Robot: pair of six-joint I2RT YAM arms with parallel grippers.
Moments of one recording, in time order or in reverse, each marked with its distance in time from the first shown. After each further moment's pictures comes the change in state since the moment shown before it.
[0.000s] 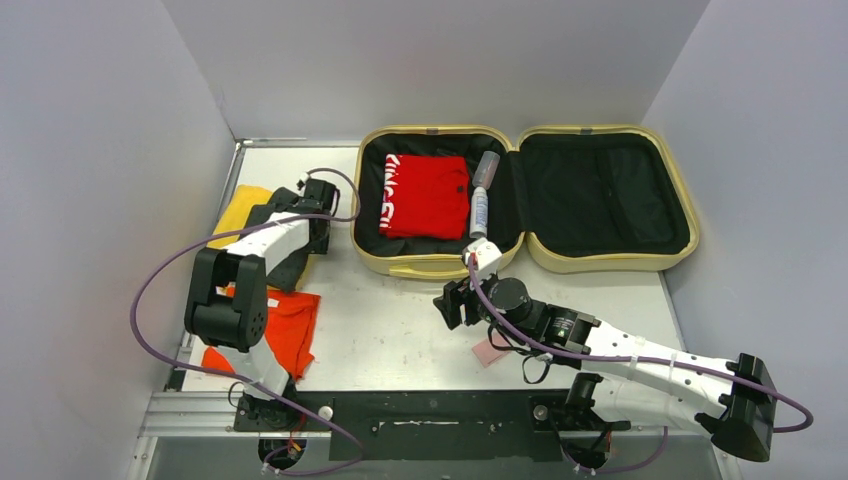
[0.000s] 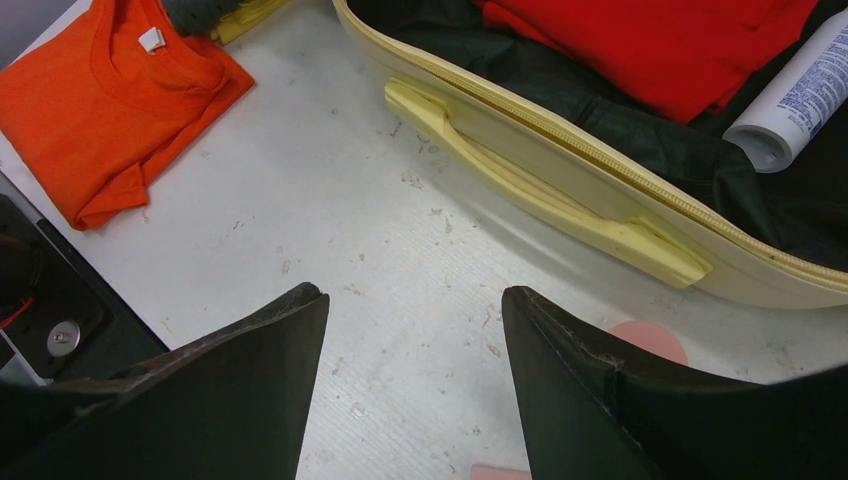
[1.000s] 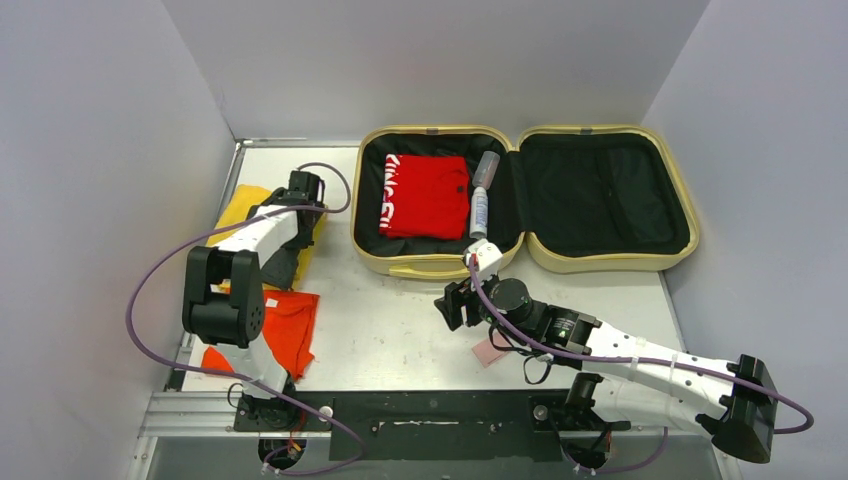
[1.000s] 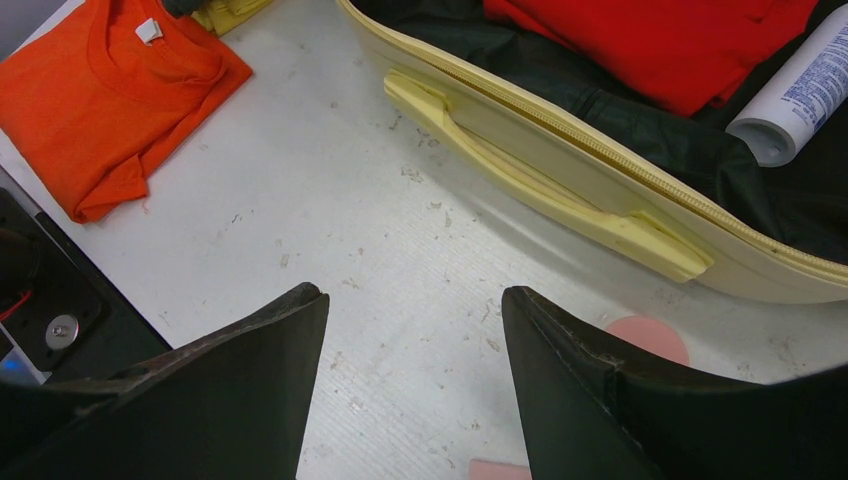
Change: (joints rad) left arm 0.090 0.016 0.051 -0.034 0.158 0.041; right arm -0.005 -0.008 -0.012 -0.004 -0.011 0.000
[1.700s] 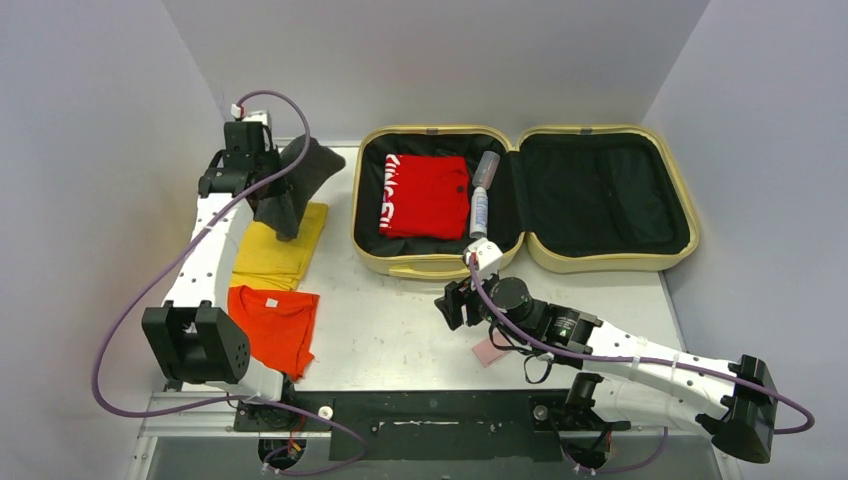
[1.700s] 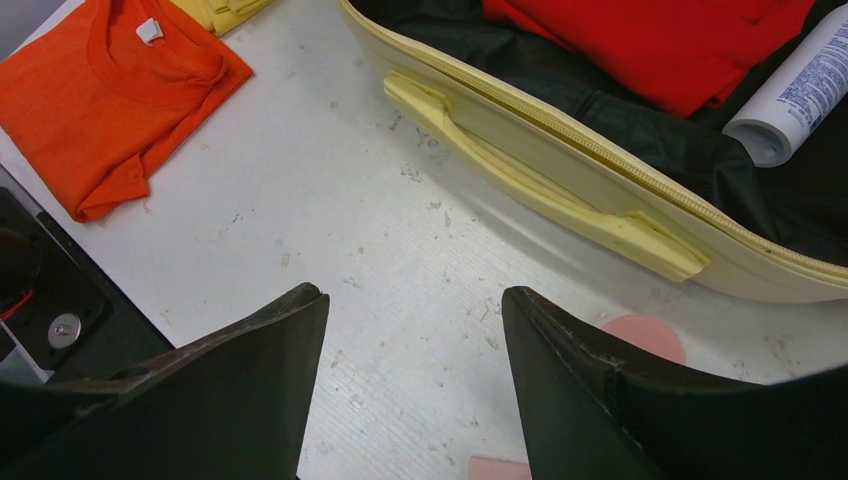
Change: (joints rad) left arm 0.124 -0.229 0.307 -0.129 0.304 -0.112; right arm -0.001 0.000 0.014 -0.022 0.000 0.000
